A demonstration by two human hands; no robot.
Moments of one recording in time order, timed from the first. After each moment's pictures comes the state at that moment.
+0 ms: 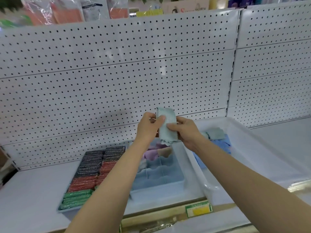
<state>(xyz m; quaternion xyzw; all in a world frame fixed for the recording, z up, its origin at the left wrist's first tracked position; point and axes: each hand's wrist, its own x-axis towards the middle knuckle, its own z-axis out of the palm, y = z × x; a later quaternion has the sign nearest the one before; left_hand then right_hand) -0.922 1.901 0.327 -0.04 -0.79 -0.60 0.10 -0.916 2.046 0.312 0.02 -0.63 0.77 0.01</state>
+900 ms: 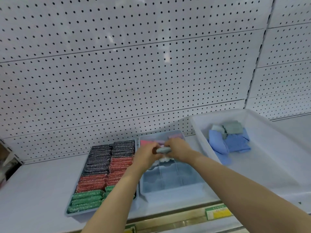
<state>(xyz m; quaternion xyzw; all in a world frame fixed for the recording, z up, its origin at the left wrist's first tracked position) -0.960 1.814 0.203 -0.12 -0.95 -0.29 0.01 -0.979 1.978 0.211 0.16 -0.97 0.19 -0.04</state>
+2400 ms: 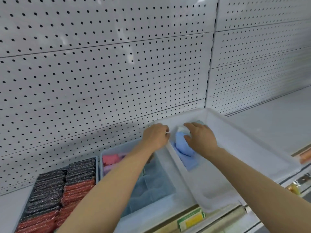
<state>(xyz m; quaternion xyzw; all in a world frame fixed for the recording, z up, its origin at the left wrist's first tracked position) -1.042 1.978 0.242 -0.28 -0.95 -0.09 0.07 -0.959 2.145 0.238 -0.04 -0.97 0.12 0.19</state>
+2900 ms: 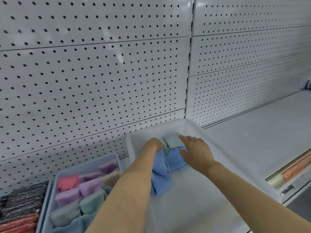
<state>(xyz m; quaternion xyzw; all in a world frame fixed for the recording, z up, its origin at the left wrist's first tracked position) -1.130 2.123 0.185 -0.09 -0.96 -0.19 -0.21 -0.984 2.251 0.215 -0.01 -0.99 0.06 0.16</state>
